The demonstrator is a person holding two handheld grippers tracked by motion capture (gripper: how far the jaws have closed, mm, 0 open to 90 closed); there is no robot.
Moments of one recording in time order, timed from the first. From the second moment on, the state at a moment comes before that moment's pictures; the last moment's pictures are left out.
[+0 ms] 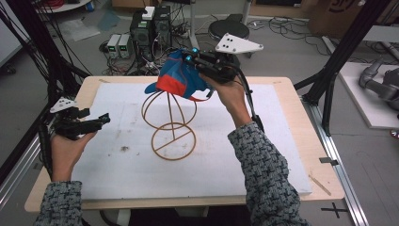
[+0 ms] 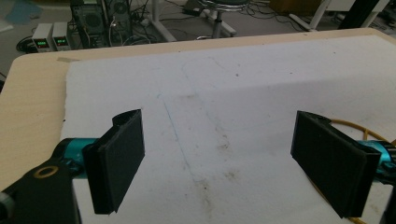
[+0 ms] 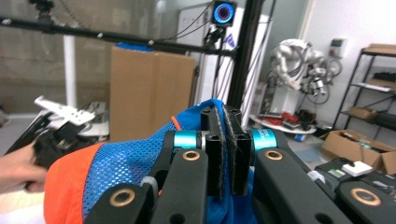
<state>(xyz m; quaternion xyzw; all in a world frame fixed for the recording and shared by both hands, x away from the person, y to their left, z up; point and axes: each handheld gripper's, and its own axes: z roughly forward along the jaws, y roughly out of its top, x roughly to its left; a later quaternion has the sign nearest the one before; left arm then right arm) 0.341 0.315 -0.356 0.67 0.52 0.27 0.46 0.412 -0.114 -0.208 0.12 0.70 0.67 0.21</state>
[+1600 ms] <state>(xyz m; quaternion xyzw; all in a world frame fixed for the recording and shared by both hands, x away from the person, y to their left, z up) 0.340 0.316 -0.355 0.66 0.52 0.27 0.47 0.377 -0.066 -0.245 0.04 0.79 0.60 0.12</state>
